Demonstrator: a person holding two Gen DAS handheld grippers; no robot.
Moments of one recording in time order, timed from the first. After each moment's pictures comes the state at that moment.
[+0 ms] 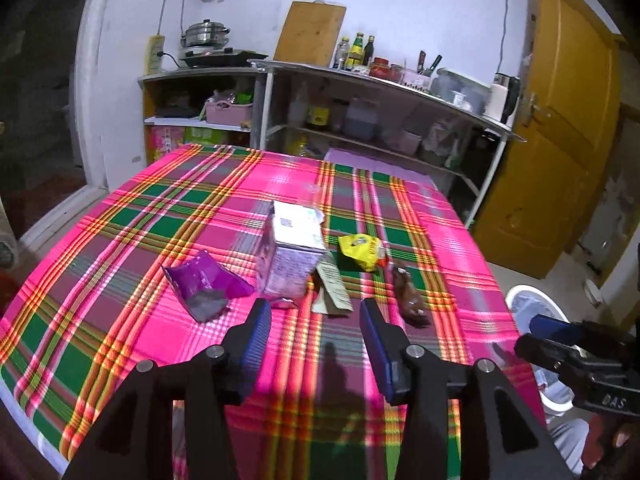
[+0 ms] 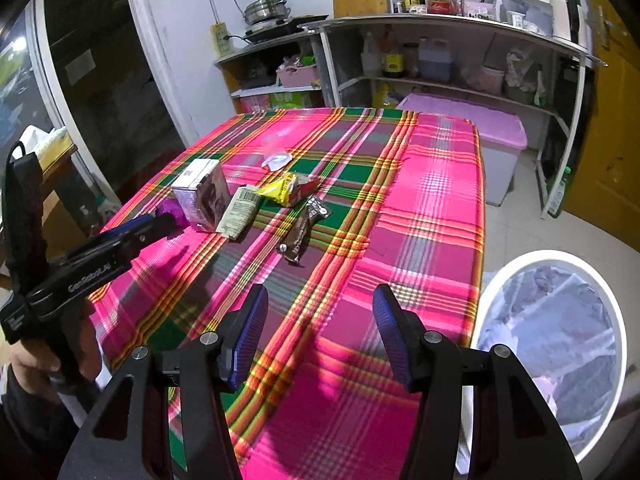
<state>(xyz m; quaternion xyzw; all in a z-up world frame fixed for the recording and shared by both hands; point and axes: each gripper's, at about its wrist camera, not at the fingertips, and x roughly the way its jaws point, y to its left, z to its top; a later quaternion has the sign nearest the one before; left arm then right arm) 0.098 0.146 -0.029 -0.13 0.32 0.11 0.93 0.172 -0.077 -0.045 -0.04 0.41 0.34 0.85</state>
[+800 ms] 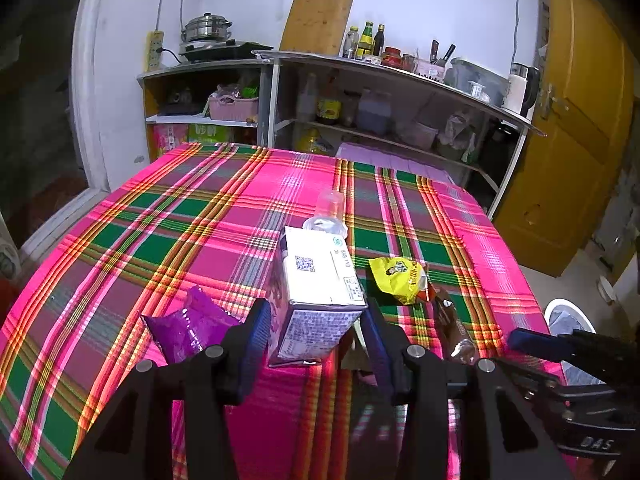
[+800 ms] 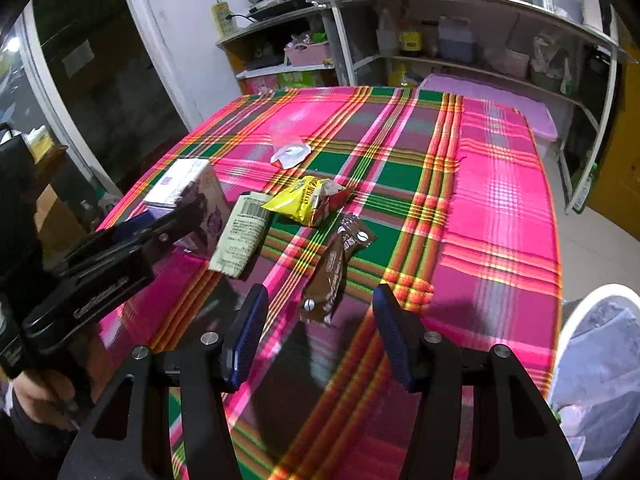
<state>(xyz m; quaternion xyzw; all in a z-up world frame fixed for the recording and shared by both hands) 0.156 0.172 -0.047 -0.12 0.33 0.12 0.93 0.220 -0.007 -0.073 -0.04 0.44 0.35 0.82</state>
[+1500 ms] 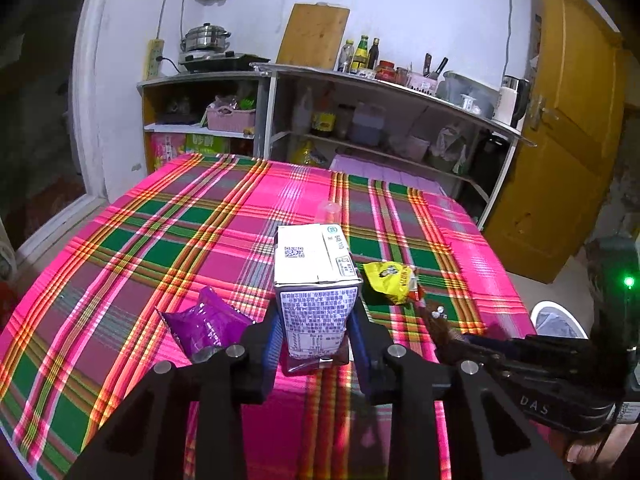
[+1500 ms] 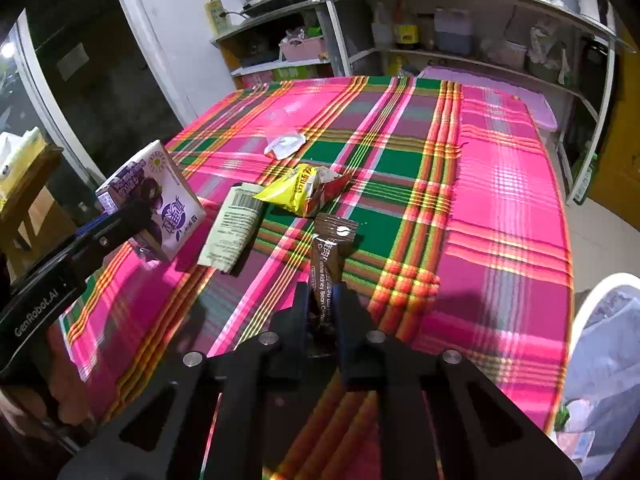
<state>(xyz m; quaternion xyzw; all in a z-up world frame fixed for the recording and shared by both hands) 0.131 0.170 -0.034 -0.12 0.30 0.11 0.94 0.215 -0.015 -0.080 -0.03 0.45 0.35 0.82</state>
